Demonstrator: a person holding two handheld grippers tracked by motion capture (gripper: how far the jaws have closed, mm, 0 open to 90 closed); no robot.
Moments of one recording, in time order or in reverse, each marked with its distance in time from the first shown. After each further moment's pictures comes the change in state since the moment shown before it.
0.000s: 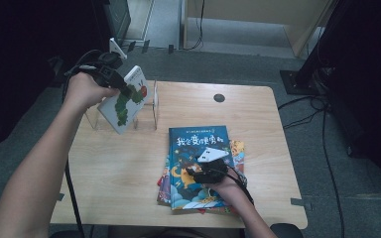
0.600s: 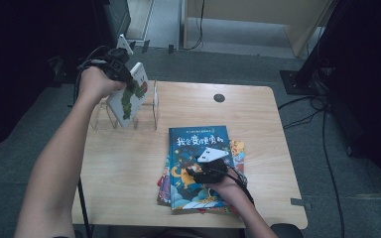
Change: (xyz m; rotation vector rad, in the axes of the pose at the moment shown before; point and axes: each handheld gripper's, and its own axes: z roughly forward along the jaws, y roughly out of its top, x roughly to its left) left arm 0.010 0.033 0.027 0.048 0.054 -0.082; right arm 0.000 0.000 0.000 0.002 0.001 0.001
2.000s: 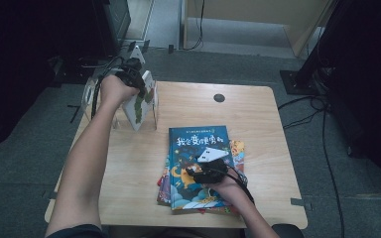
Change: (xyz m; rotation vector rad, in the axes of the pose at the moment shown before) left arm -0.007 0.021 0.061 0.043 0.029 -0.071; right arm 0.000 0.000 0.000 0.000 0.005 0.001
